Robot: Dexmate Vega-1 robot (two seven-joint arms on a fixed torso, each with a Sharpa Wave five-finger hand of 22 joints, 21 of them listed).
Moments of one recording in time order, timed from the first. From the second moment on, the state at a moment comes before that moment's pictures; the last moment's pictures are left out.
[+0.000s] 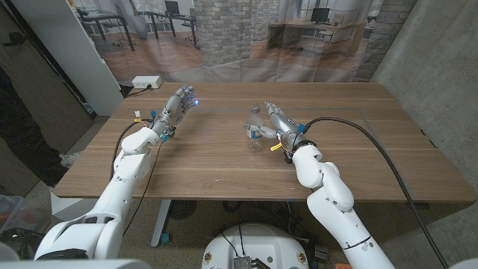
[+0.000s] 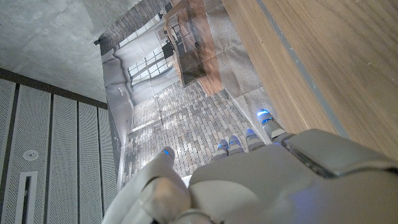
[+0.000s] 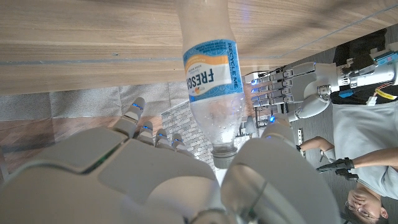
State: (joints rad) left arm 0.76 0.32 -0.06 -1.10 -0.27 -0.29 -0.54; left_hand 0.04 0.07 0.28 0.14 0.27 -0.17 0.02 0.18 0.17 -0.17 0.00 0.20 0.18 -0.17 0.04 0.19 0.18 -0.17 0.01 0.65 0.18; right arm -1.26 -0.18 -0.36 -2.09 -1.00 -0.22 0.19; right_hand 0.39 -0.12 0.05 -0.11 0.35 -0.16 0.12 0.19 0.19 -0.17 0.17 0.19 0.19 -0.14 0.16 0.19 0.18 0.09 0.11 0.20 0.17
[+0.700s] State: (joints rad) left arm 0.74 0.31 -0.07 -1.05 -0.27 -0.30 -0.56; left_hand 0.04 0.08 0.28 0.14 0.27 -0.17 0.02 0.18 0.17 -0.17 0.00 0.20 0.18 -0.17 0.04 0.19 0.18 -0.17 0.01 0.64 0.18; right arm -1.21 -0.15 -0.39 -2.01 -1.03 -0.25 0.16; right_hand 0.41 -0.13 0.04 -0.11 0.36 -0.16 0.12 0.19 0.19 -0.17 0.17 0.19 0.19 -0.14 0.16 0.19 0.18 0.10 0.11 0.20 0.17
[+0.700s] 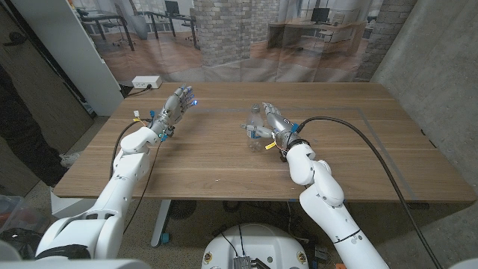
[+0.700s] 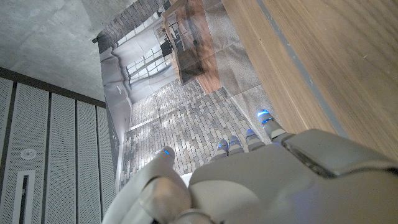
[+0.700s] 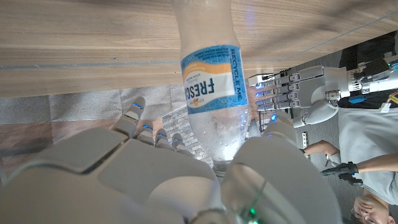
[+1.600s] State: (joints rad) left arm 0.71 0.31 -0.08 -1.00 -0.26 -0.31 -0.57; left_hand 0.04 0.08 0.28 0.14 0.28 -0.17 0.02 0.18 0.17 -0.17 0.00 0.20 0.18 -0.17 0.04 0.19 0.18 -0.17 0.01 0.63 0.18; right arm -1.18 -0.11 -0.41 -1.93 -0.99 -0.24 0.06; right_hand 0.47 -0.14 0.02 -0.14 0.39 -0.13 0.12 0.21 0.20 -0.13 0.15 0.21 0.19 -0.08 0.13 0.20 0.18 0.17 0.11 0.21 0.17
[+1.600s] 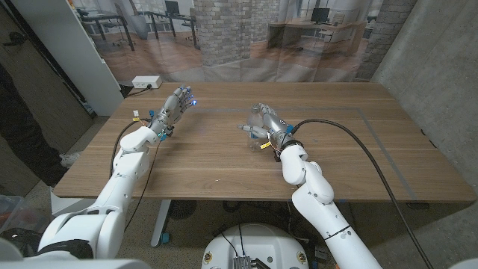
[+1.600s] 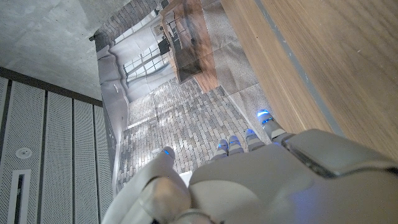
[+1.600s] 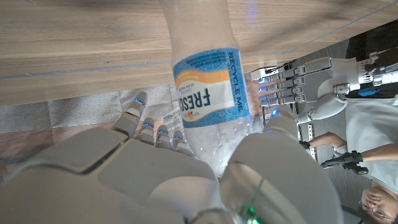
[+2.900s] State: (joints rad) left arm 0.68 0.30 -0.09 -0.95 -0.24 -0.32 -0.59; left_hand 0.04 0.08 0.27 0.13 0.28 -0.17 0.02 0.18 0.17 -0.17 0.00 0.20 0.18 -0.17 0.04 0.19 0.18 -0.17 0.01 0.62 0.18; right arm -1.15 -0.12 -0.41 -1.83 -0.90 -0.15 -0.07; right_hand 0.99 0.13 0.12 -0.16 0.33 0.46 -0.05 0.30 0.20 0.27 0.01 0.26 0.20 0.26 -0.02 0.25 0.18 0.51 0.09 0.24 0.17
